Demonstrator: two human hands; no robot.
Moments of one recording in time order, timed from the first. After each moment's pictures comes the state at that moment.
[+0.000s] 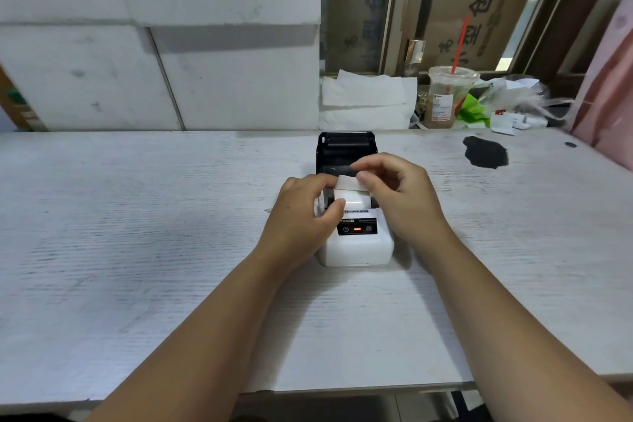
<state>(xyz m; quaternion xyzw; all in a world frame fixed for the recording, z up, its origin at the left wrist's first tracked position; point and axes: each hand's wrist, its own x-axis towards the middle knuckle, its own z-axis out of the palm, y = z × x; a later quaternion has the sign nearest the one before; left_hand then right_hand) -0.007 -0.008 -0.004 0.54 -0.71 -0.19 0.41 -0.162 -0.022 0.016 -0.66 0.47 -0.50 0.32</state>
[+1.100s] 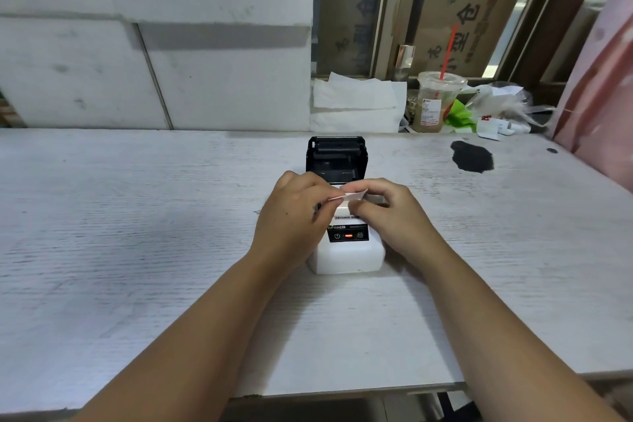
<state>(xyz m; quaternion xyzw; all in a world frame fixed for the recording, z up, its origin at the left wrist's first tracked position) -0.011 -0.009 -0.005 0.49 -0.76 -0.03 0.42 -0.168 -0.018 0.003 -0.63 0.52 -0.42 0.40</state>
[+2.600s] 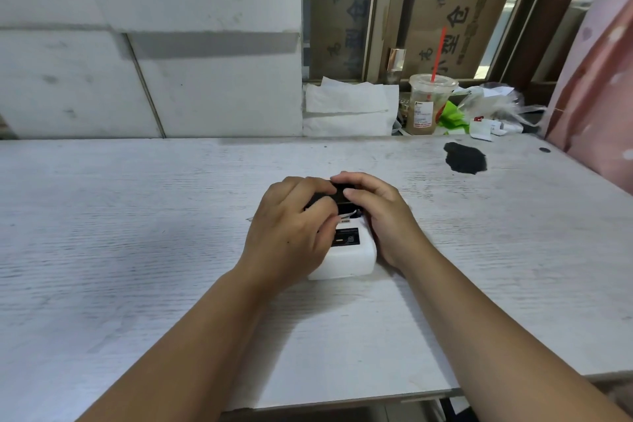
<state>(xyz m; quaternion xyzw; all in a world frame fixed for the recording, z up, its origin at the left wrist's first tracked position) -0.012 0.000 0.000 0.41 -0.81 0.16 0.40 -0.163 -0.031 -0.001 -0.53 0.38 -0.52 0.55</state>
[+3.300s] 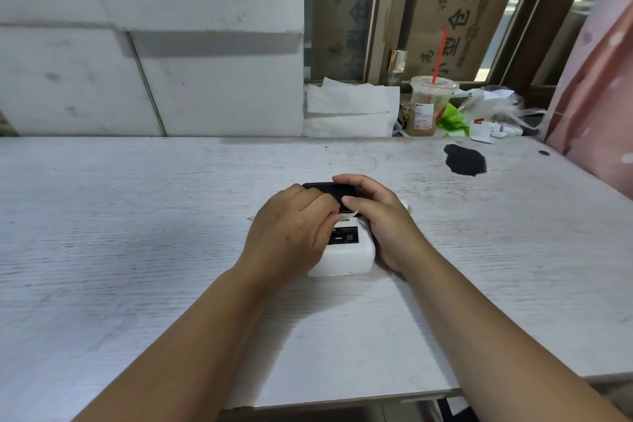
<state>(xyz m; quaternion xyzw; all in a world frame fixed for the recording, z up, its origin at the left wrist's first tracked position) -0.011 -0.001 0.000 0.42 -0.82 0.11 0.37 -0.162 -0.030 -0.003 -0.52 0.39 -0.50 0.58</state>
